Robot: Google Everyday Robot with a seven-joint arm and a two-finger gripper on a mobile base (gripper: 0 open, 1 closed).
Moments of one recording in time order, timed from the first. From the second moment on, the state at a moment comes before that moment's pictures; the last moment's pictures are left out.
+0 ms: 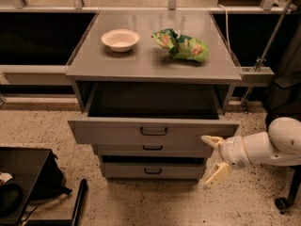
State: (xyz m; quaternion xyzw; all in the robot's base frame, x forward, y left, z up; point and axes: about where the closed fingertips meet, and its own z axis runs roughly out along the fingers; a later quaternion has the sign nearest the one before) arm 0.486 -0.181 0.633 -0.54 0.71 0.30 0.34
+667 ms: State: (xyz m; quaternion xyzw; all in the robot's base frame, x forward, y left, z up) arm 0.506 -0.188 0.630 -0.52 0.71 0.32 0.35
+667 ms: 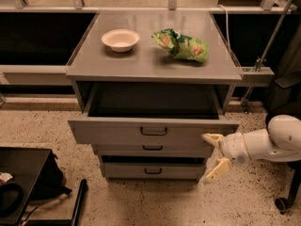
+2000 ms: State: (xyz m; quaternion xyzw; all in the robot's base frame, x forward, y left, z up) arm 0.578 -0.183 0.633 -0.51 0.72 0.31 0.35
